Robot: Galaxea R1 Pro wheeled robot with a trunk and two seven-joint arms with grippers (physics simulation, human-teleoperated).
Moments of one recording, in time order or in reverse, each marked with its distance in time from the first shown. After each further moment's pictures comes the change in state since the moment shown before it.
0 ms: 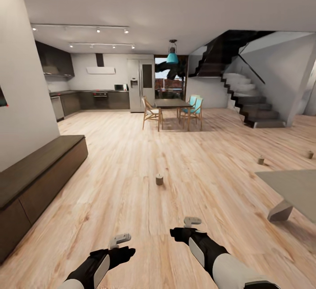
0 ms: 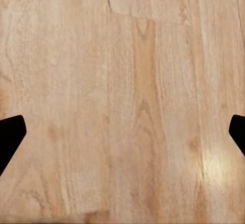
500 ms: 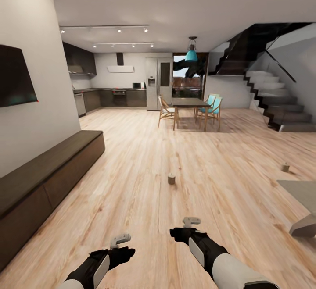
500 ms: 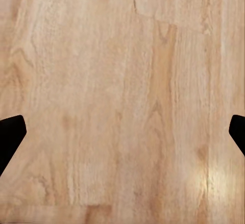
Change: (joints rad) left arm 0.001 0.001 0.001 0.000 0.000 0.000 -0.001; right arm 0.000 0.001 0.000 0.000 0.000 0.000 0.000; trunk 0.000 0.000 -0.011
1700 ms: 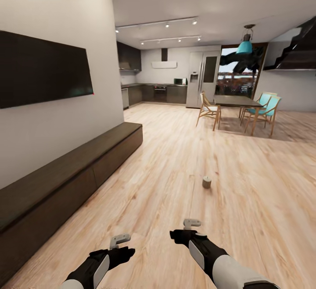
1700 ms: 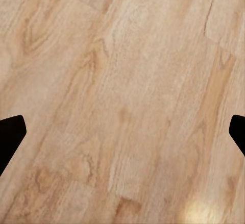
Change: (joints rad) left arm 0.000 0.000 0.004 0.000 0.000 0.000 0.000; right arm 0.000 0.000 0.001 0.035 0.000 -0.039 0.000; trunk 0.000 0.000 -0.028
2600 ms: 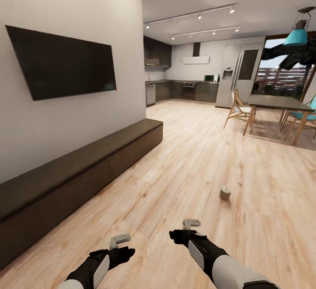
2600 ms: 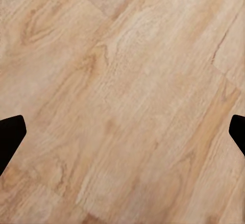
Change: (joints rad) left arm 0.000 0.000 0.000 0.000 0.000 0.000 0.000; right arm 0.000 0.002 0.000 0.000 0.000 0.001 0.001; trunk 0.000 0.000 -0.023
